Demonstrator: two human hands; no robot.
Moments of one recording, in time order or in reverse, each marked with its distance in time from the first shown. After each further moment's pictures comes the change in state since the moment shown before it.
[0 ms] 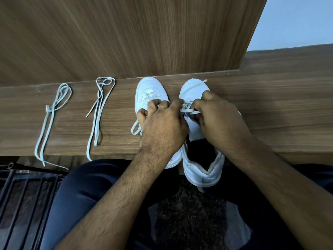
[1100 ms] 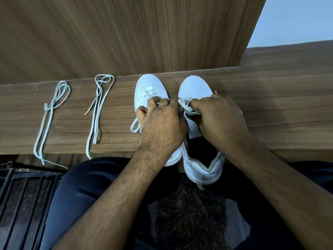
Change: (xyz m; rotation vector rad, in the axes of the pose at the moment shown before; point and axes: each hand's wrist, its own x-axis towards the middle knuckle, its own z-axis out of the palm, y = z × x) left_hand 0.000 0.001 -0.002 0.048 -0.040 0.002; right_hand -0.003 0.003 0.009 -0.079 0.135 -0.098
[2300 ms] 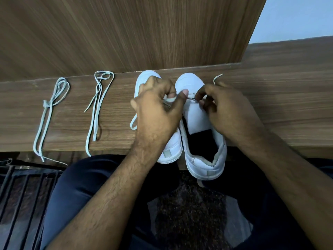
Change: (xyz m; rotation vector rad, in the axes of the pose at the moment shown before) left_hand 0.005 -0.008 -0.009 -0.661 0.374 0.075; right_hand 0.002 0.018 -0.007 0.344 -0.096 0.249
